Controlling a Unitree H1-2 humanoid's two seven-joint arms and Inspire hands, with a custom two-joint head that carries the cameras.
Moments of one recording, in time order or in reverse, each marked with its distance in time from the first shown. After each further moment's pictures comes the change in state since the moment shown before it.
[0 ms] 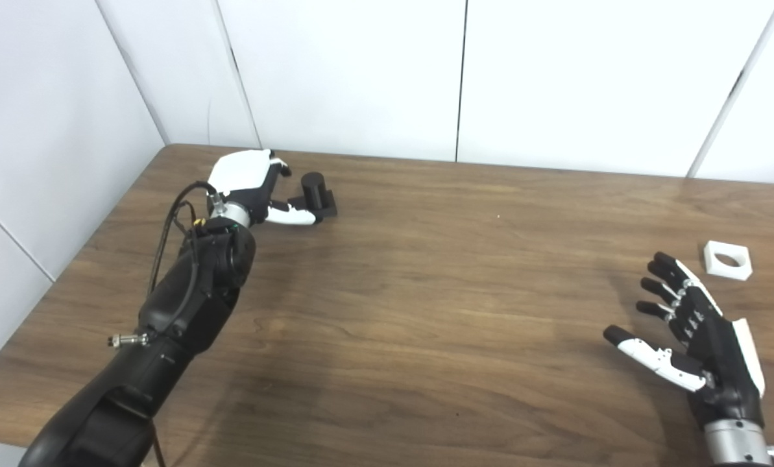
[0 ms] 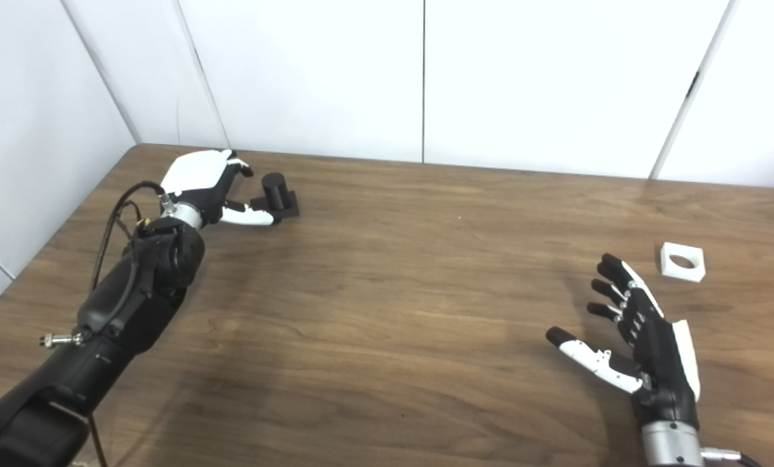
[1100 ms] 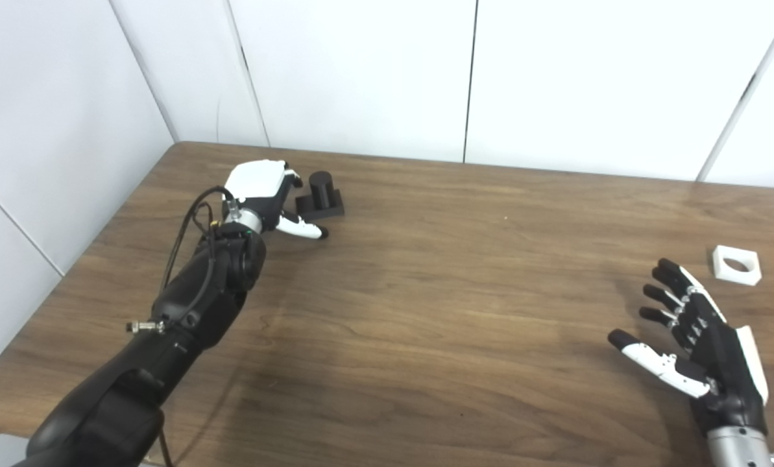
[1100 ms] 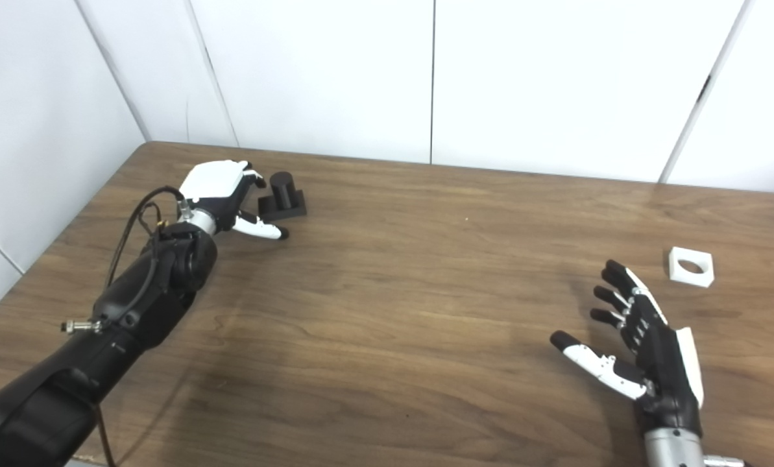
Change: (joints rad) left arm -0.062 -0.012 -0.098 0.186 -0.027 -0.072 0.128; right arm 0.013 0.002 -0.006 -0.002 -0.002 -0.001 -0.001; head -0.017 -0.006
